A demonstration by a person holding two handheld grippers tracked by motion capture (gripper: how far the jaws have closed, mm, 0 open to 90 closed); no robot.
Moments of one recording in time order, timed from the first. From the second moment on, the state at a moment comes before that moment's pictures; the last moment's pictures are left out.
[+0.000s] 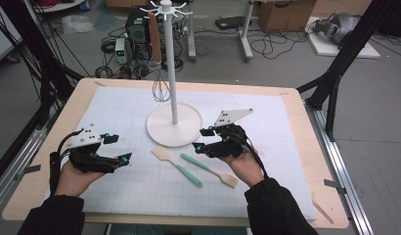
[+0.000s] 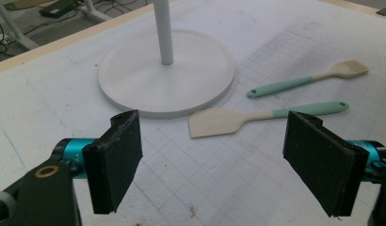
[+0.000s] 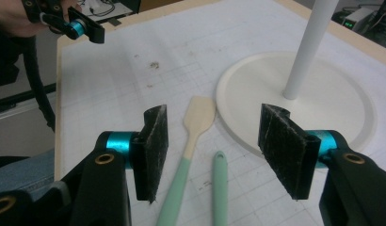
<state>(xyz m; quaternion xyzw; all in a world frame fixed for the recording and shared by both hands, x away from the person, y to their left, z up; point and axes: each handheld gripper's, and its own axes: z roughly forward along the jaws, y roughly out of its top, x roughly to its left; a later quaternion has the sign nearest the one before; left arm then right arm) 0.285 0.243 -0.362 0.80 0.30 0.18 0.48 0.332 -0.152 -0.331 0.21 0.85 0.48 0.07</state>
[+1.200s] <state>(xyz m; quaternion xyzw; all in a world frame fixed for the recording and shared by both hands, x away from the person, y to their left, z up) 0.284 0.245 -0.362 0.80 0.30 0.18 0.48 0.327 -0.119 -0.381 0.21 0.88 0.43 0.05</state>
